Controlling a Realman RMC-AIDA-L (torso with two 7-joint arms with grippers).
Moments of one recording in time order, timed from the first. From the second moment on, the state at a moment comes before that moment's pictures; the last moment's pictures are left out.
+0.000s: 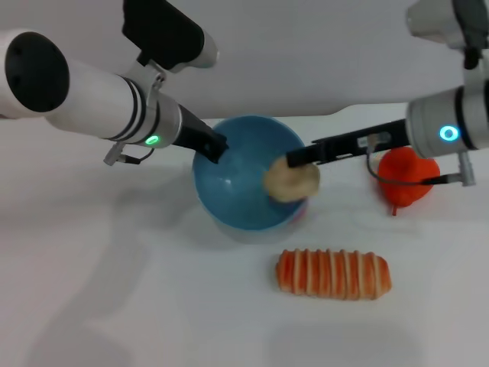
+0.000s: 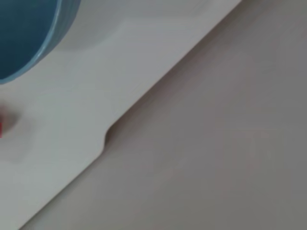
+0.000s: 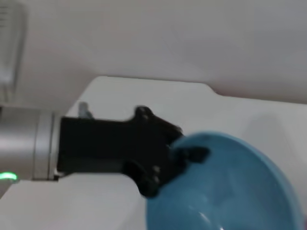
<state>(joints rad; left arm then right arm) -0.80 -2.06 -1.56 -0.88 2.47 -0.78 0.65 0.69 2.07 -1.15 -0.96 -2.10 -1.28 2.47</state>
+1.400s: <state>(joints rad) -0.82 -2.05 -1.63 -0.90 2.54 -0.89 0.65 0.56 2.07 -1.09 -0.89 -1.74 -1.12 2.22</state>
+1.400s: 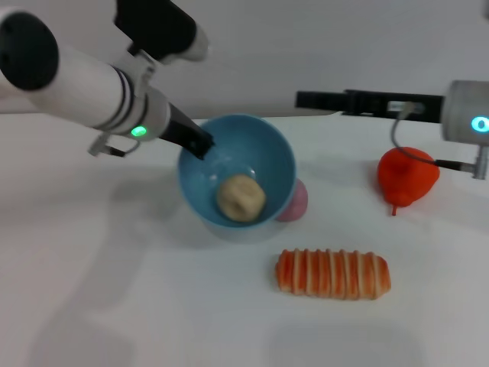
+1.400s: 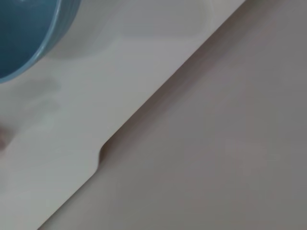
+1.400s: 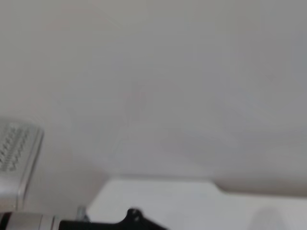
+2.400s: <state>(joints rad) -0.91 -2.07 -1.52 -0.73 2.60 -0.87 0.65 0.53 2.07 -1.10 -0.94 -1.69 -1.09 2.14</state>
